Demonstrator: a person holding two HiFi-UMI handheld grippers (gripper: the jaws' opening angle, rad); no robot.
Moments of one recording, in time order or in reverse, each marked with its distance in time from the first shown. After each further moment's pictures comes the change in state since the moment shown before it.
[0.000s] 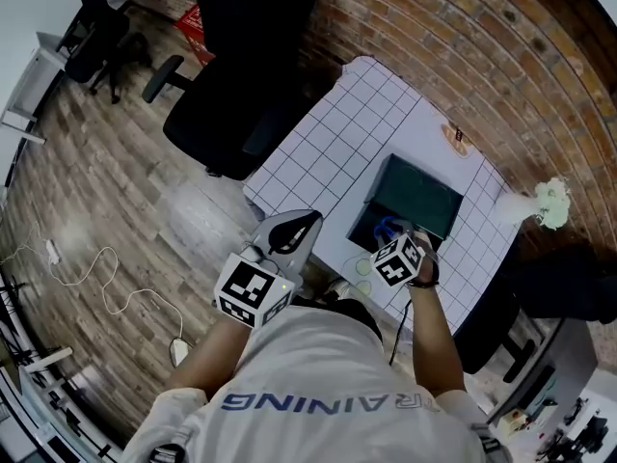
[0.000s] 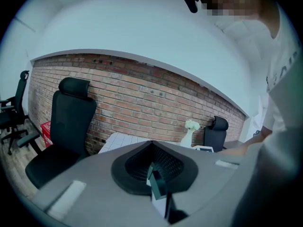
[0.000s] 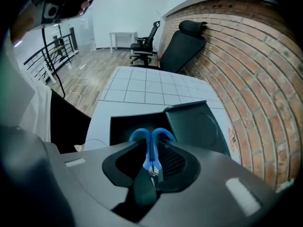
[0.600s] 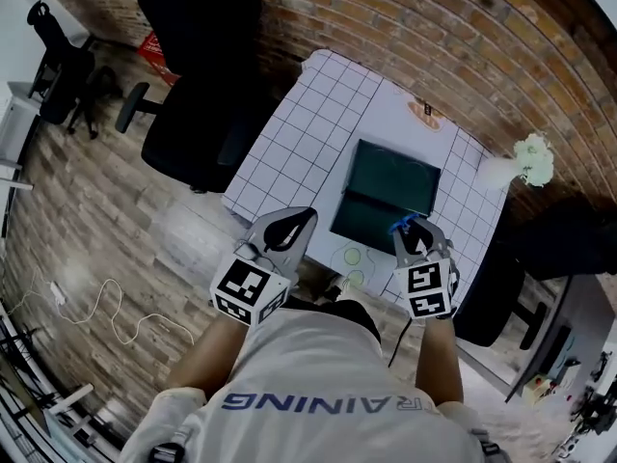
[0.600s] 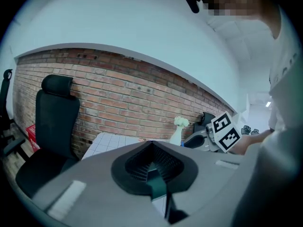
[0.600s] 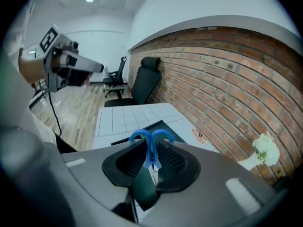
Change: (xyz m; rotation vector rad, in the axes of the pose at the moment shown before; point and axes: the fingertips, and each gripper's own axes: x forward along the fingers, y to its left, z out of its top) left arm 0.030 -0.039 0.000 0.057 0.039 -0.133; right arm -0.145 -0.045 -0.010 0.351 -0.338 -0.229
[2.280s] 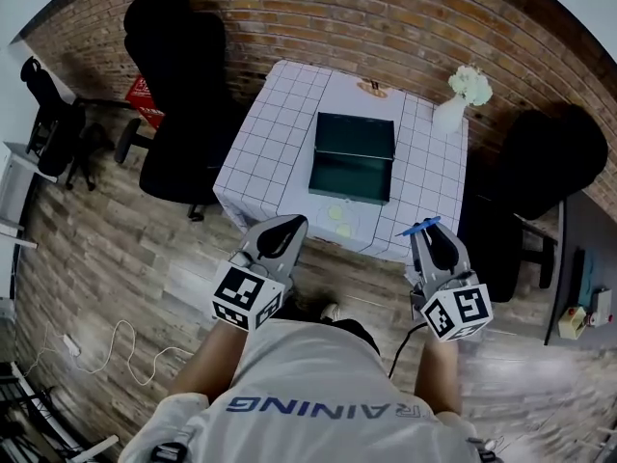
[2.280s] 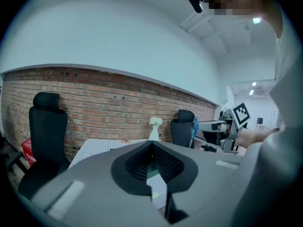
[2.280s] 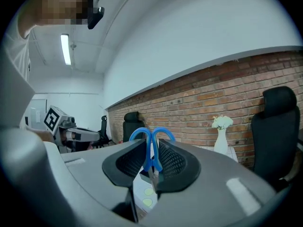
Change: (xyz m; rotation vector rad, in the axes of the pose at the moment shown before) left arm -0.112 -0.141 -0.025 0.151 -0.053 -0.113; right arm -0.253 0.047 -0.042 0.490 -0.594 -0.137
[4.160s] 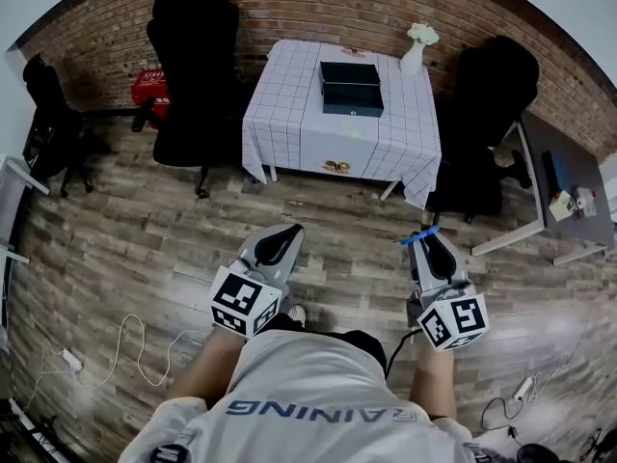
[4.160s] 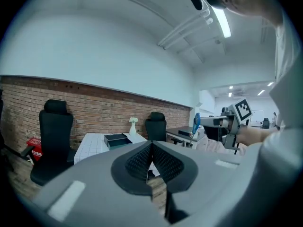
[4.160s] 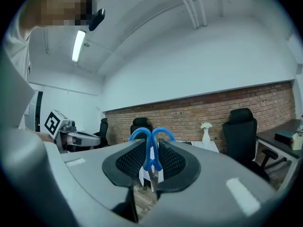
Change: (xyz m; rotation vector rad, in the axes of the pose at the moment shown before) left arm -0.388 -0.133 -0.093 0.059 -0.051 -0.166; right arm -0.319 0.326 -0.066 -0.049 -0.098 -0.177
